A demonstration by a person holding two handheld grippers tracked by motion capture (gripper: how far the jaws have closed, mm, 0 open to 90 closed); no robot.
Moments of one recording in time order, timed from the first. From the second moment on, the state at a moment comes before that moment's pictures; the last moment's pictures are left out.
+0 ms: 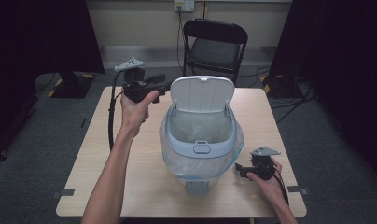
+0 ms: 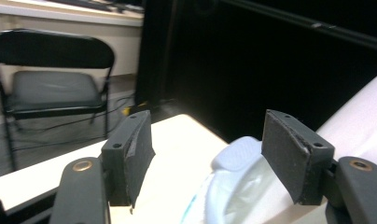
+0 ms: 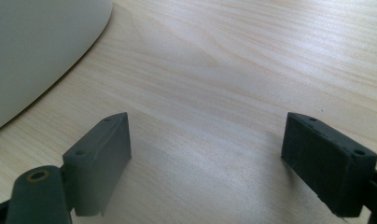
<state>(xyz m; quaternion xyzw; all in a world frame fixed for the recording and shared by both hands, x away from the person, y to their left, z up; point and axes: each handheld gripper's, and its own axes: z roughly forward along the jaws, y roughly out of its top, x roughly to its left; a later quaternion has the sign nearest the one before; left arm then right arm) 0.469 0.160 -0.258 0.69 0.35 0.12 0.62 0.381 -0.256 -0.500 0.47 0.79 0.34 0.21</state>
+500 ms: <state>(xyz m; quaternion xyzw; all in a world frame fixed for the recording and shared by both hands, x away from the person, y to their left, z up) 0.433 0.152 -0.257 0.73 0.29 0.14 0.61 0.381 -0.256 -0.500 0.47 0.79 0.34 0.21</state>
